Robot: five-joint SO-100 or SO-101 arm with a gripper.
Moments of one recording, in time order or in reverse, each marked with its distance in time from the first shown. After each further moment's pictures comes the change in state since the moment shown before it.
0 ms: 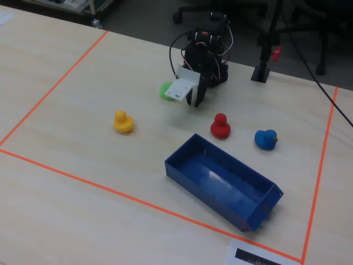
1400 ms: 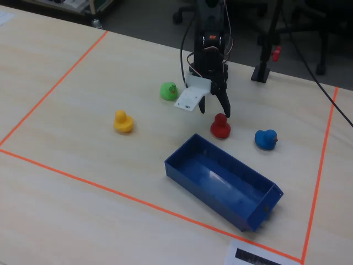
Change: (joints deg) arm -15.7 -53.6 -29.5 -24.0 16.9
